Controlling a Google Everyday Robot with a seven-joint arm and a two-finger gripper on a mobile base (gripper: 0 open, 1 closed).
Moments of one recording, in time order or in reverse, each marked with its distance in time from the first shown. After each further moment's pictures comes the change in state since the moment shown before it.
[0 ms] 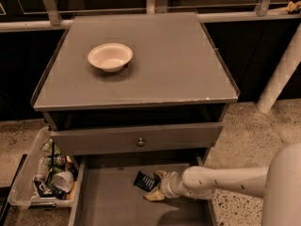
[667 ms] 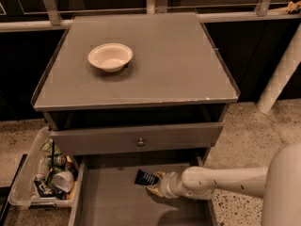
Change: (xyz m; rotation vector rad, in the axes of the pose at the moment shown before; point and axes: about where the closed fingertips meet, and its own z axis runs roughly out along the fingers) arm 0.000 0.000 0.000 0.000 0.000 0.000
